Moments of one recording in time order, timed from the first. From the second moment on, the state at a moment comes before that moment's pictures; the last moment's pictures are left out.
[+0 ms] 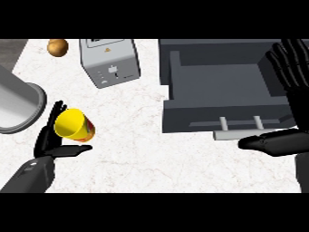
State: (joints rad) left arm -0.53 0.28 0.32 -0.15 0.01 -0.23 -0.96; right arm -0.28 -0.19 -0.11 -1.86 -0.12 0.18 0.12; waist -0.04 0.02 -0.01
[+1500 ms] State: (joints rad) left arm -0.61 0.15 0.35 -0.36 0.05 -0.12 -1.07; right arm -0.27 -0.22 -0.15 -1.85 -0.15 0.21 0.12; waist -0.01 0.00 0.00
